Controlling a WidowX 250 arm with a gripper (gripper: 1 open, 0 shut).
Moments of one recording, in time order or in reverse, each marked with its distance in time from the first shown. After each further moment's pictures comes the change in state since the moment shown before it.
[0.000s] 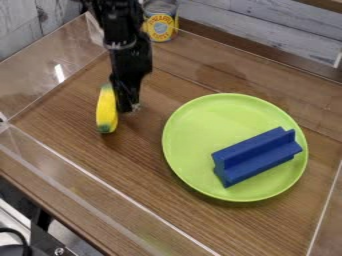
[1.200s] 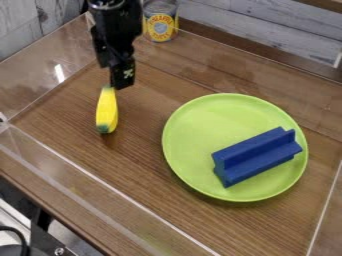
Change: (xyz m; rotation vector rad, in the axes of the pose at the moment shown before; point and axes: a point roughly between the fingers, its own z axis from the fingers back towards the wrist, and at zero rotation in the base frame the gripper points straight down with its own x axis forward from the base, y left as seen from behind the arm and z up) arm -0.020 0.021 0.033 0.106 -0.008 0.130
